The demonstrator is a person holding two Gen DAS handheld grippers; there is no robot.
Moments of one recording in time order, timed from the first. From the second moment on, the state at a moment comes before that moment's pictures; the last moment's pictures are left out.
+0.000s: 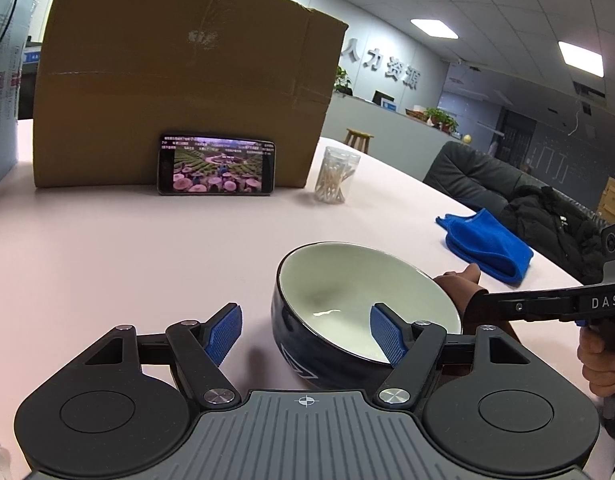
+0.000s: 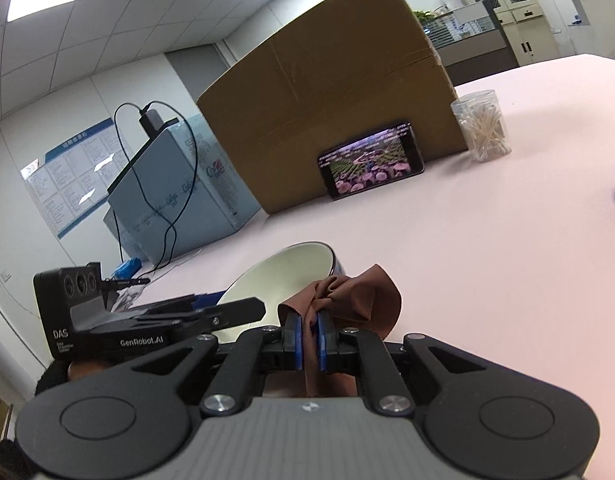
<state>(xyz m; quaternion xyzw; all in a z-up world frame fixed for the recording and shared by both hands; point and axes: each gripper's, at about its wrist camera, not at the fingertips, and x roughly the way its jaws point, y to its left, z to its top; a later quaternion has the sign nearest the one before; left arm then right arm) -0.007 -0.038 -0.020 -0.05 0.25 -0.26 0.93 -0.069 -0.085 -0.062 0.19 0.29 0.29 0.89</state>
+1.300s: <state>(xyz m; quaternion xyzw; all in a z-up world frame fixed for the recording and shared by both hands) 0.001 -0.037 -0.025 -0.08 0.27 -0.28 0.92 -0.027 -0.119 -0.081 0.24 0.30 0.35 0.85</state>
